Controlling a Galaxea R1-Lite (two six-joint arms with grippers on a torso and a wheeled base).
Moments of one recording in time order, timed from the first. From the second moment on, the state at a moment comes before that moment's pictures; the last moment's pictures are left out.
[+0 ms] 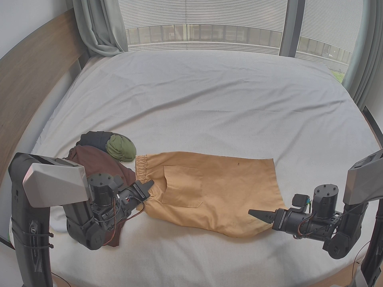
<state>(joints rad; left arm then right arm) -0.33 2.37 -0.57 -1.55 -0.13 -0.80 0.39 2.15 -0.17 -1.54 0.30 0.65</state>
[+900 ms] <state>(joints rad) -0.18 2.27 -0.39 -1.55 -0.19 -0.64 0.40 2.16 -0.17 -1.54 0.30 0.65</state>
